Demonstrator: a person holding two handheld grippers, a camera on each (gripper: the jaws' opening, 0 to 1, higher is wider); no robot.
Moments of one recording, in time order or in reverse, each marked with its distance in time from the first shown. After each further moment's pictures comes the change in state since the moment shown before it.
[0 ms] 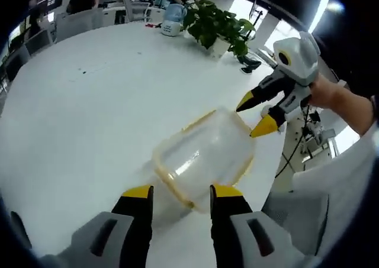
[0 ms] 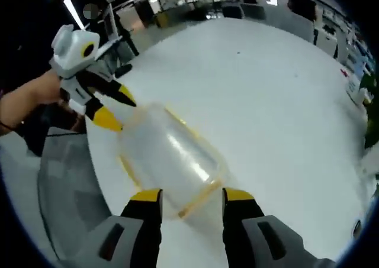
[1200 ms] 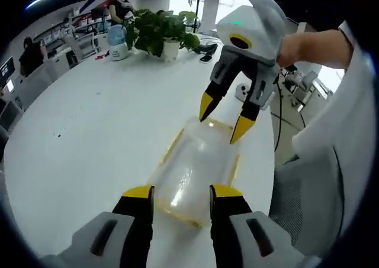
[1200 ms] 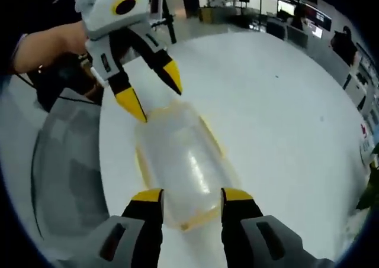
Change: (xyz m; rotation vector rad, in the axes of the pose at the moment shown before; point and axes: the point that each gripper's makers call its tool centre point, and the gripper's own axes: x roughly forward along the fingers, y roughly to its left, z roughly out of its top) left arm 0.000 -0.022 0.038 0.415 -0.037 -0.073; right arm 0.008 0.021 0.017 -0.270 0.007 0.069
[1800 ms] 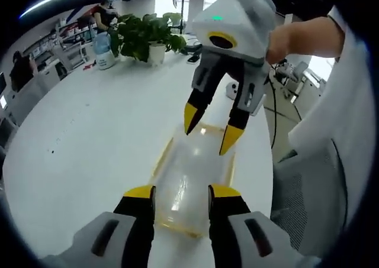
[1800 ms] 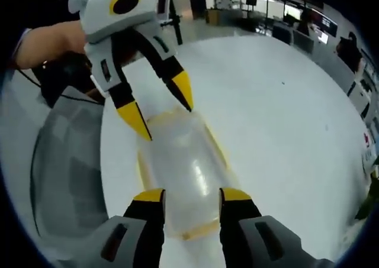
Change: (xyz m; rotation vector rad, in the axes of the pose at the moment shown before) left arm 0.011 -0.010 0.011 0.080 -0.008 -0.037; right arm 0.008 0.004 0.011 -0.037 -0.013 0.021
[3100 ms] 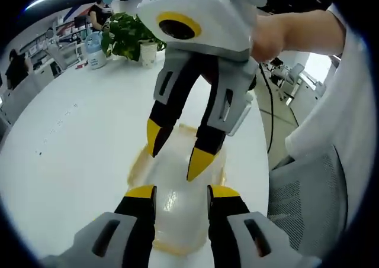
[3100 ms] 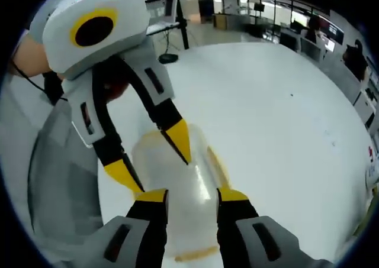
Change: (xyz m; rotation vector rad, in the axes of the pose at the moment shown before) left arm 0.027 -0.021 0.004 -0.011 -0.009 -0.040; right arm 0.020 -0.005 0.025 -0.044 -0.032 0.032
